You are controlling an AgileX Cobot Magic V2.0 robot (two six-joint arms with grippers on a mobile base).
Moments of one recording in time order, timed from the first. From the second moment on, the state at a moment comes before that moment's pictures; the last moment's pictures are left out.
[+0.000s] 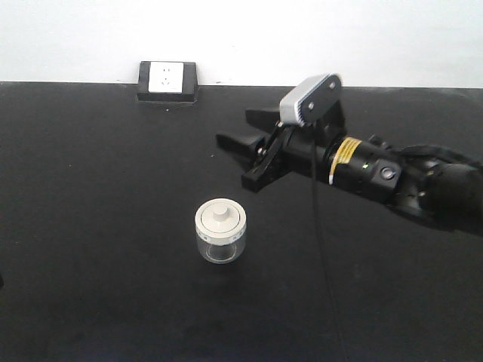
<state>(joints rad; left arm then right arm) -0.03 0.63 -0.23 0.06 -0.22 0.04 0.36 1.63 -0.97 -0.93 -0.69 0.70</state>
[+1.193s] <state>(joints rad) -0.03 0.63 -0.23 0.06 -0.22 0.04 0.36 0.67 -0.58 -0.89 0.19 0.87</state>
